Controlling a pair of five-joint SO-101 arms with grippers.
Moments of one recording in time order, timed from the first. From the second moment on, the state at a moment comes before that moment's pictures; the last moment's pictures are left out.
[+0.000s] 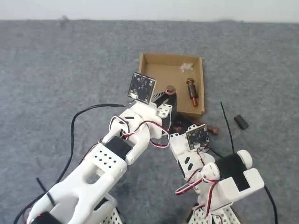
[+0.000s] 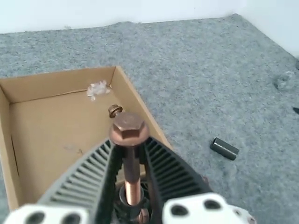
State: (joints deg) left arm 29.5 -36.8 63.6 11.9 19.3; right arm -24.8 4.5 94.8 -78.6 1.4
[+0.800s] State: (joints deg) left arm 29.2 -36.7 63.8 7.5 18.8; right arm -24.8 4.4 94.9 -79.1 1.4
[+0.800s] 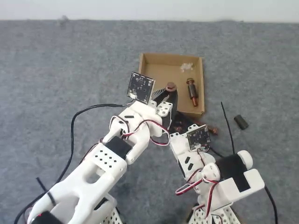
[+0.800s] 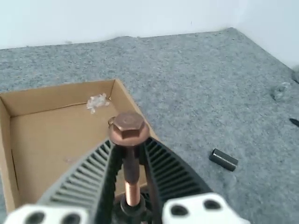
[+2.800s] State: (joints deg) left arm 29.5 -46.5 78.1 6.1 13.8; right arm -22.9 4.4 94.9 -77.7 1.4
